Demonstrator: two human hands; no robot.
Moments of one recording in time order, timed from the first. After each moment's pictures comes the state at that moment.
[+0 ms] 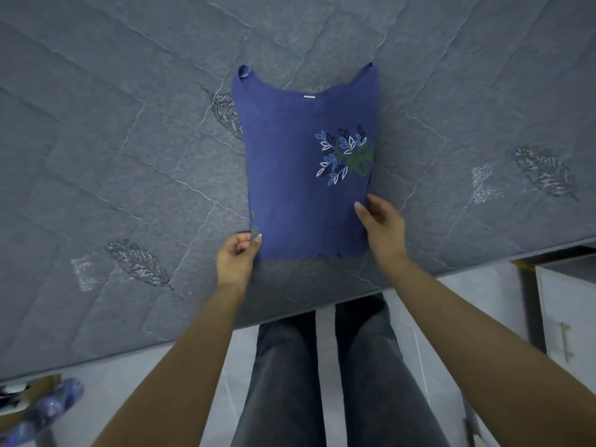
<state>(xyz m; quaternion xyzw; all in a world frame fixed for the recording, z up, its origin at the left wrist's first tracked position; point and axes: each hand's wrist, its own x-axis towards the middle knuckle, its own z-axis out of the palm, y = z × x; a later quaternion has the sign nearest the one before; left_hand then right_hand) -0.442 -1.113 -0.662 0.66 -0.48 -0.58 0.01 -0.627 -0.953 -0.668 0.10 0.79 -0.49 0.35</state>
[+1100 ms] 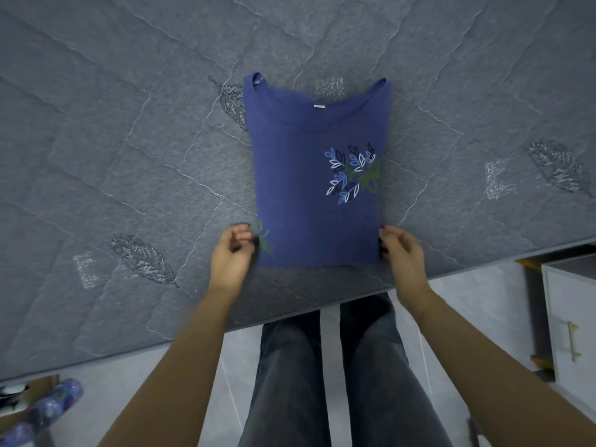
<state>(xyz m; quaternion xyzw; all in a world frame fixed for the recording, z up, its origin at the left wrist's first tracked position) -0.417 -1.134 -0.668 0.60 -0.55 -0.58 -0.01 -0.593 -0.915 -0.664 0.24 0.75 -0.50 0.36</state>
